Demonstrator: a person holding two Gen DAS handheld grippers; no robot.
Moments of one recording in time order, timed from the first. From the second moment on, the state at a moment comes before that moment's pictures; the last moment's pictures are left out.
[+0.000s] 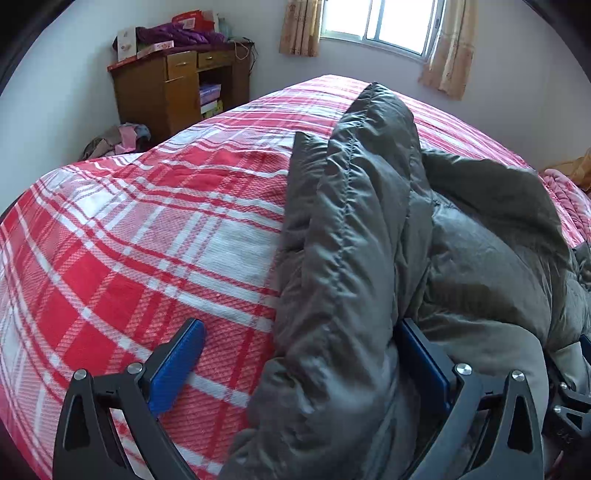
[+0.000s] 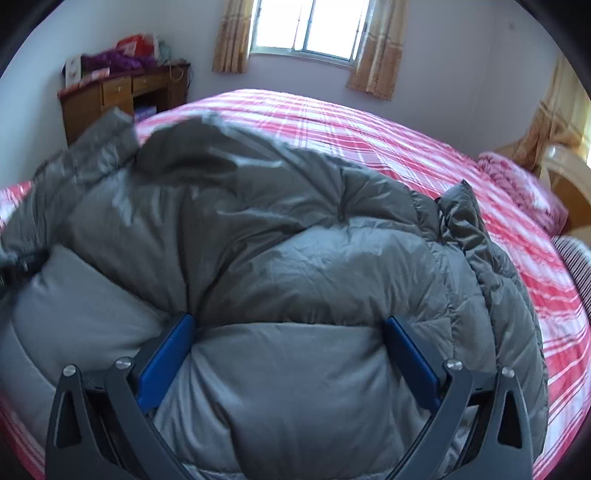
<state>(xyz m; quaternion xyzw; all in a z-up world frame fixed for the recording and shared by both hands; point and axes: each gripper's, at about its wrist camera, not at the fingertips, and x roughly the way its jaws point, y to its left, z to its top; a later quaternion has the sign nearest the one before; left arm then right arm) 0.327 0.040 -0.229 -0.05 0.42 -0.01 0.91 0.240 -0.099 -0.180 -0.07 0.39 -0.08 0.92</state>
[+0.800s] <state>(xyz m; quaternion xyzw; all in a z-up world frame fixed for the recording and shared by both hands) 0.200 0.062 -0.090 -0.06 0.30 -0.16 0.94 0.222 -0.035 -0.187 -0.08 0.39 -0.02 0.92</state>
